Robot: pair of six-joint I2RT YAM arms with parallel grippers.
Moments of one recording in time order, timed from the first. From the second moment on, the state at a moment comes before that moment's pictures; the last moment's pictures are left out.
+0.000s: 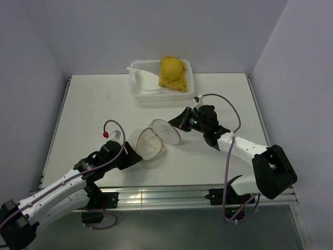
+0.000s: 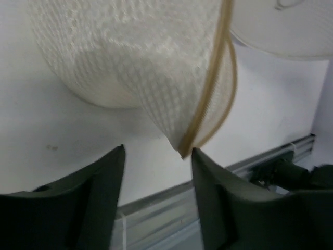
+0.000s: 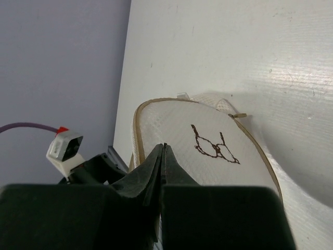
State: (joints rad) left arm -0.75 0.67 0.38 -0.40 -0.03 -1.05; right arm 0.49 1.34 0.66 0.35 -0.36 0.96
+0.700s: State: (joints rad) left arm -0.74 0.71 0.51 -0.49 -0.20 -0.91; right arm 0.39 1.37 0.78 0.11 -0.17 0.81
